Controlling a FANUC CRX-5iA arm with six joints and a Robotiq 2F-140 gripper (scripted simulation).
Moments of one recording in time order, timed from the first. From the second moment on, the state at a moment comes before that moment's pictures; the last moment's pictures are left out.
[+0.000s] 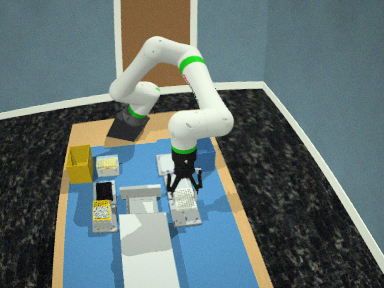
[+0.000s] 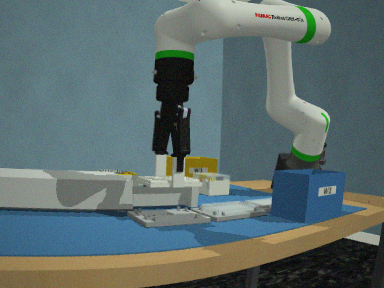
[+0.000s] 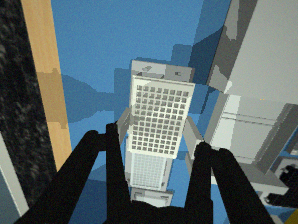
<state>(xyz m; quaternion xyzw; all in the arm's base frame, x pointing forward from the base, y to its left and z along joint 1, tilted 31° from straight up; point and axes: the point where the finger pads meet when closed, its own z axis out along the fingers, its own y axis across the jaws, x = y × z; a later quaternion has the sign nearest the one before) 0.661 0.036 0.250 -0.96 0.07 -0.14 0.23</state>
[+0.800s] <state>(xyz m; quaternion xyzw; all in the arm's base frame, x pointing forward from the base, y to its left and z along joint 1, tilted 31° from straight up) 0.653 0.025 0.273 -0.96 0.07 -0.14 0.23</state>
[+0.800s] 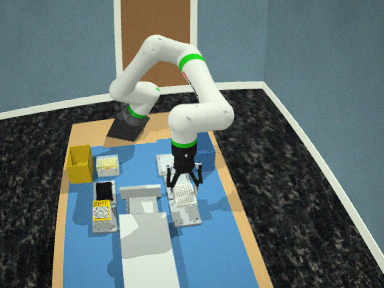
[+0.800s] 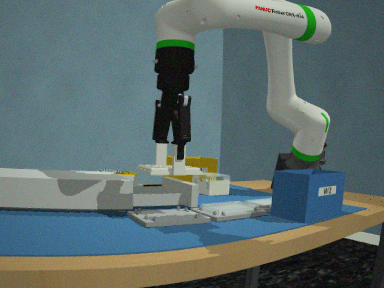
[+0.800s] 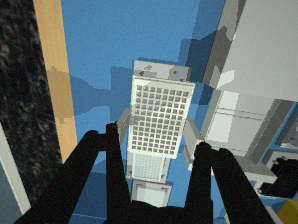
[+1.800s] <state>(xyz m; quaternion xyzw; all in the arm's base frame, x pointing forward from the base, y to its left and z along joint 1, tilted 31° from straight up) 0.644 0.013 0.296 -0.96 0.06 -0.14 0.23</state>
